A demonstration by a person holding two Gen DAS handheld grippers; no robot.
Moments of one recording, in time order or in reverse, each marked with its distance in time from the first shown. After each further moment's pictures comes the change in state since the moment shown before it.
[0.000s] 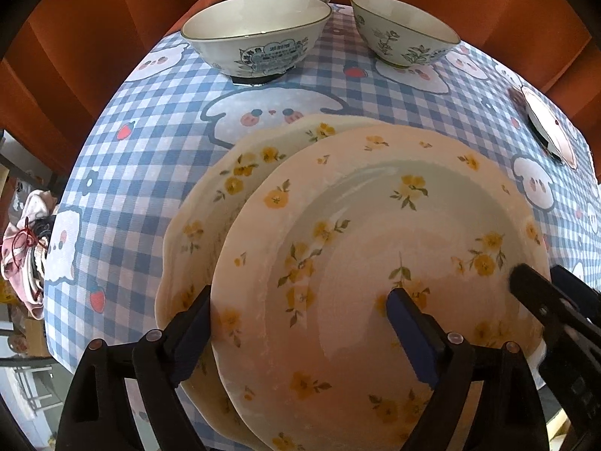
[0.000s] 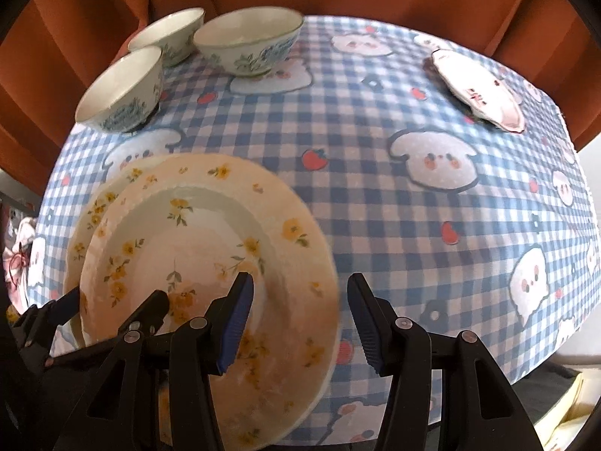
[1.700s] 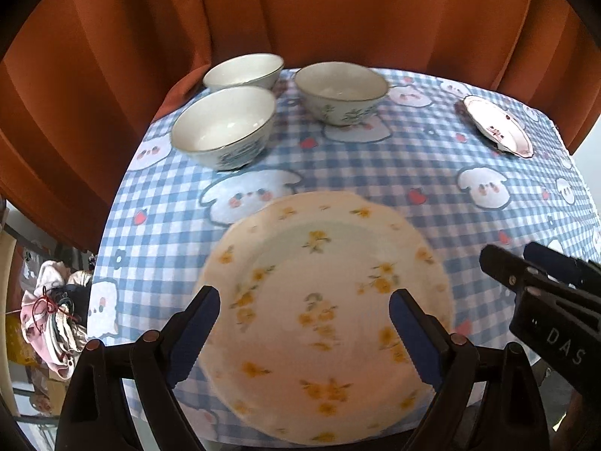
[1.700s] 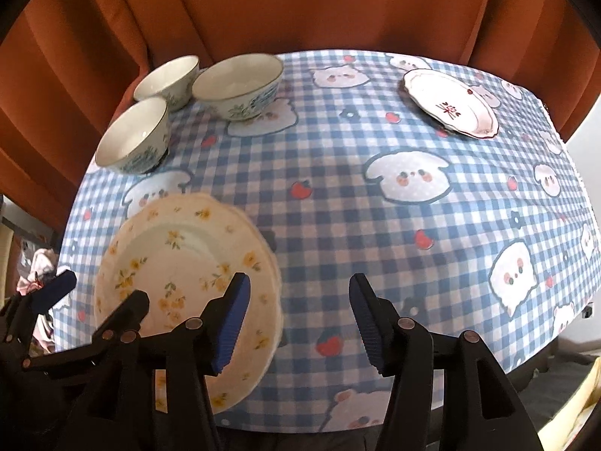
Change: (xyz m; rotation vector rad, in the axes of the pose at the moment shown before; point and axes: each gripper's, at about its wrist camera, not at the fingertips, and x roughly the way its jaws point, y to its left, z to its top) left arm -0.071 -0.033 -0.005 0.186 -0.195 0.014; right arm -0.043 -0.024 -0.001 0.077 -0.106 0.050
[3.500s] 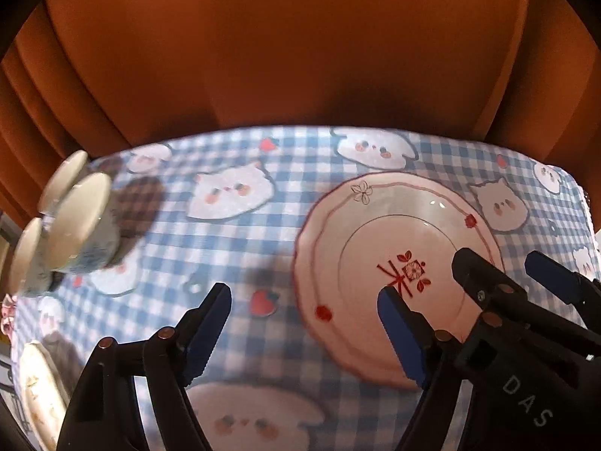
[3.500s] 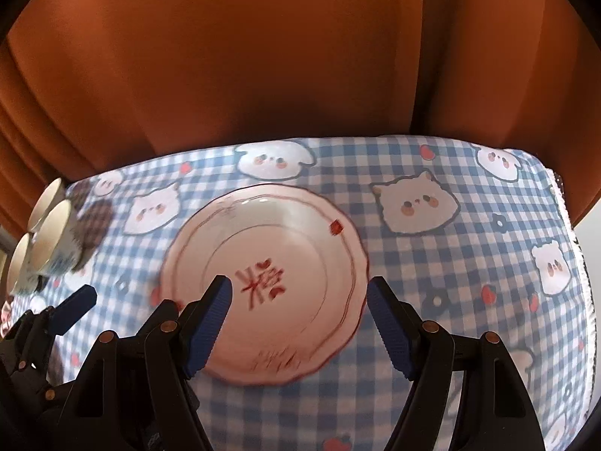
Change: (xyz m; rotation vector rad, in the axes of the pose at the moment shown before) left arm 0.145 -0.301 0.205 -0.118 -0.039 0.082; right arm 0.114 -0.299 0.206 -0.048 -0.132 0.045
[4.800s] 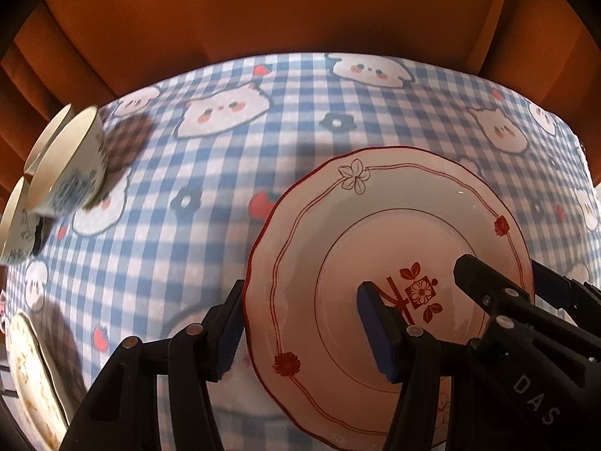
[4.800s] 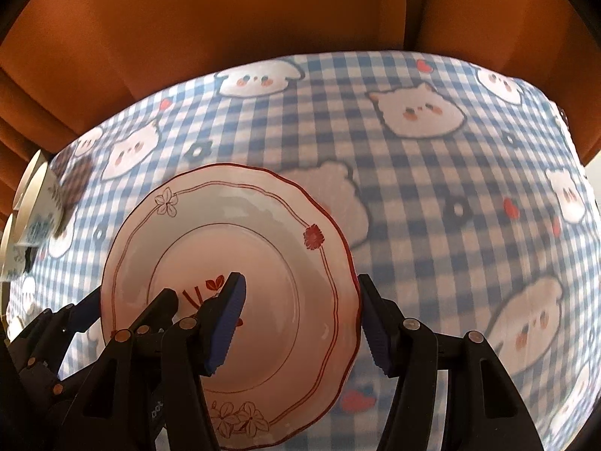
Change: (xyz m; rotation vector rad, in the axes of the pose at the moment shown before) left arm 0.010 0.015 -0.069 0.057 0.082 -0.032; right arm 0.010 0.004 -0.061 0.056 0.182 0.002
